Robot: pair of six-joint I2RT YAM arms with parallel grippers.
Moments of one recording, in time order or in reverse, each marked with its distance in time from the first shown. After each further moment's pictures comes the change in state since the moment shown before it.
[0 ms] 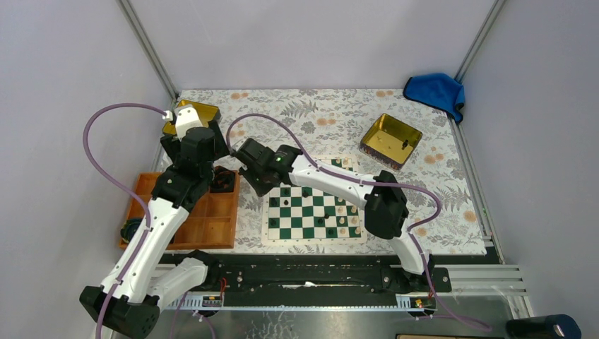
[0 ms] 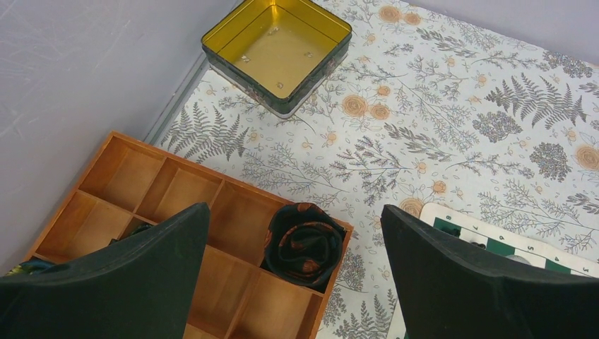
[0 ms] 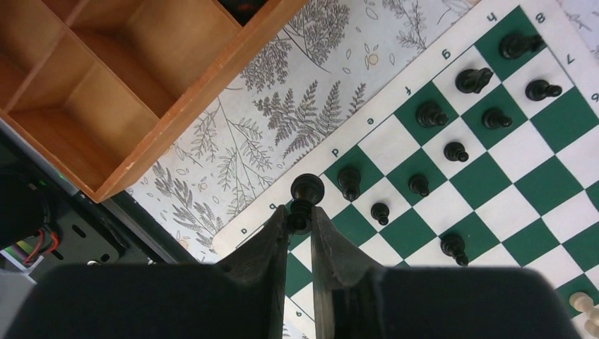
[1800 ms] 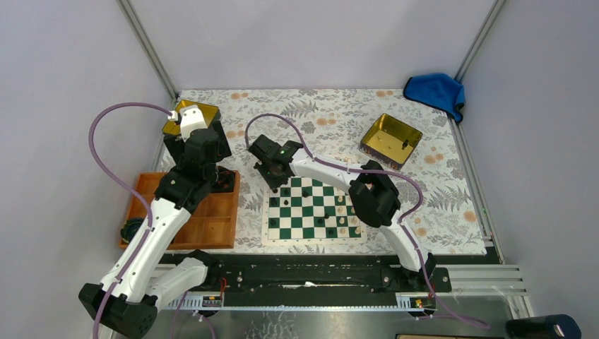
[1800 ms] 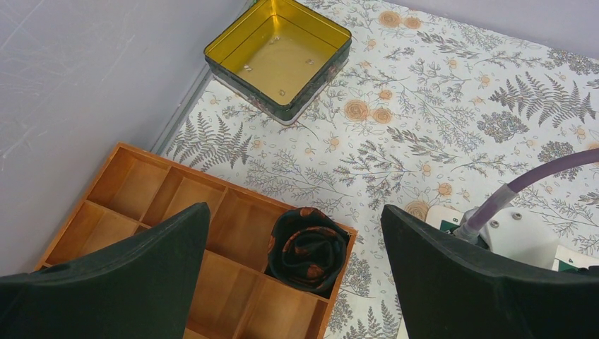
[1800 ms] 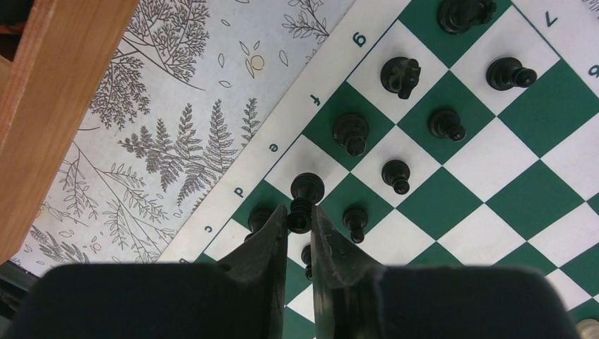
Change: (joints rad) left arm -0.039 -0.001 -0.023 0.040 -0.045 0.040; right arm -0.125 0.125 -0.031 0.048 -0.002 0.021
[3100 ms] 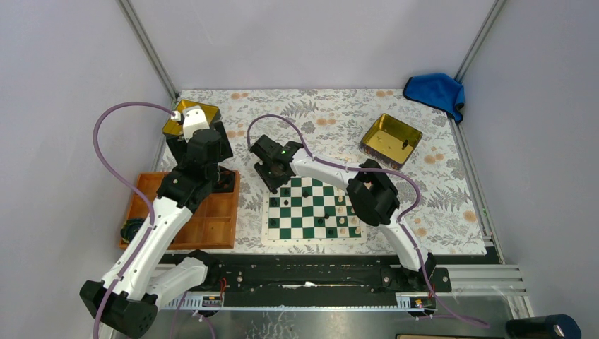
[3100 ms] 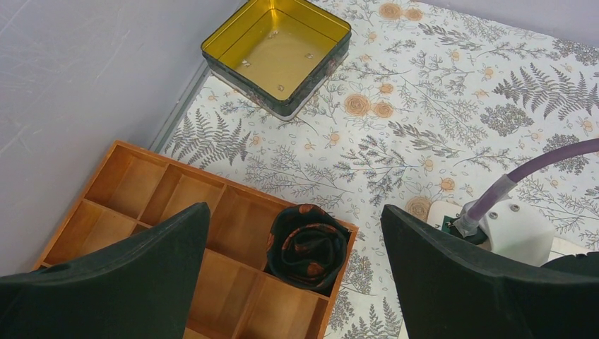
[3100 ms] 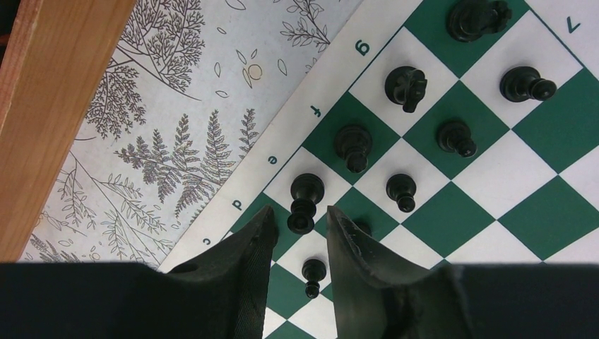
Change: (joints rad) left arm -0.005 0.011 -0.011 0.004 0.000 0.000; right arm -0.017 0.018 -0.023 0.043 -0.041 0.008
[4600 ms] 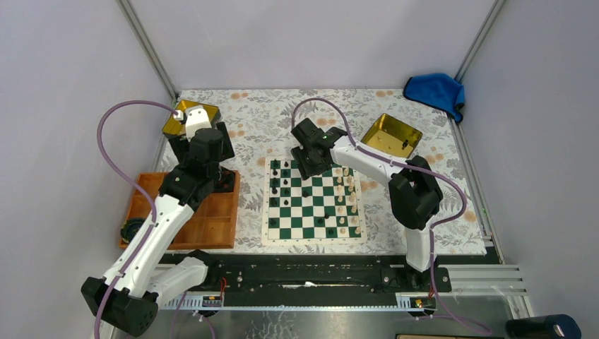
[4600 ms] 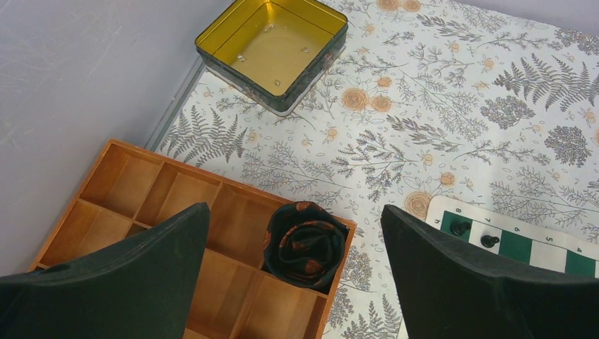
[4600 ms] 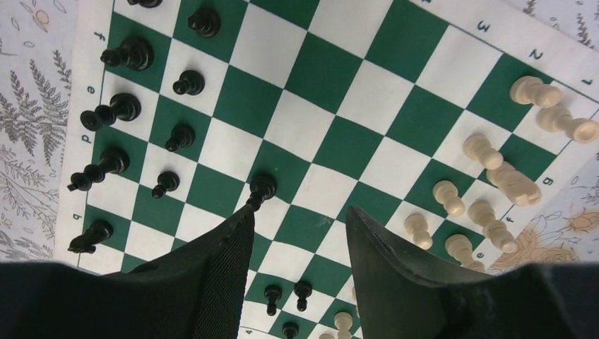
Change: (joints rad) left arm 0.000 0.017 0.000 0.000 0.013 -0.001; right arm -0.184 -0.328 -0.328 -0.040 0.072 0.040
